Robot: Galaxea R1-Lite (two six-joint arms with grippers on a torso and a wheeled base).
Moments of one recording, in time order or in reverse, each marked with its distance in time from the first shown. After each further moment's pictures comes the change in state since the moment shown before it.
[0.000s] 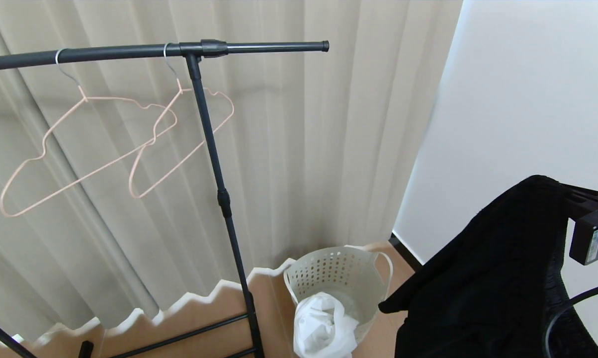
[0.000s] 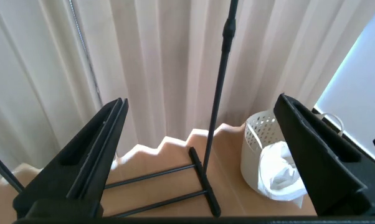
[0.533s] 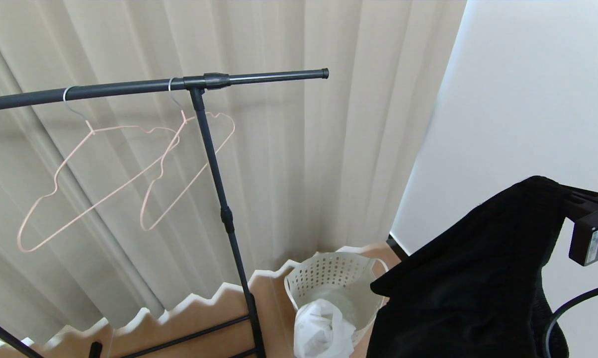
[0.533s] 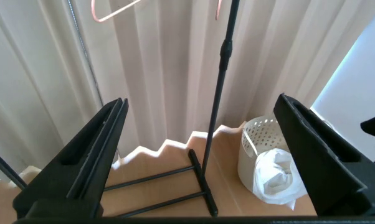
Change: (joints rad) left arm 0.000 0.000 0.000 0.003 0.002 -0.002; right arm 0.000 0.000 0.002 0.005 0.000 -0.001
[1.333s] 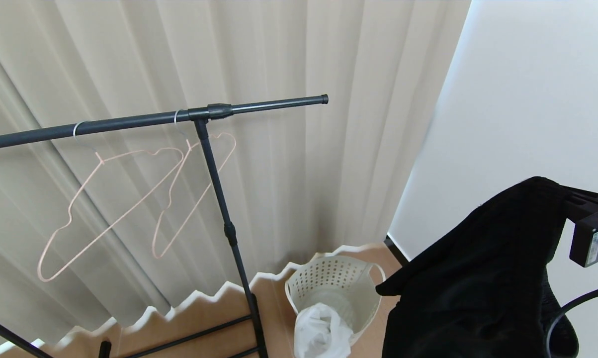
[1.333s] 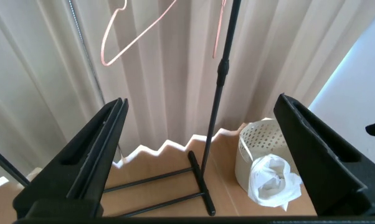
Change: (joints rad) left arm 0.000 0.000 0.000 -0.003 0.001 -0.001; right arm 0.000 -0.004 0.004 0.001 0.000 -0.001
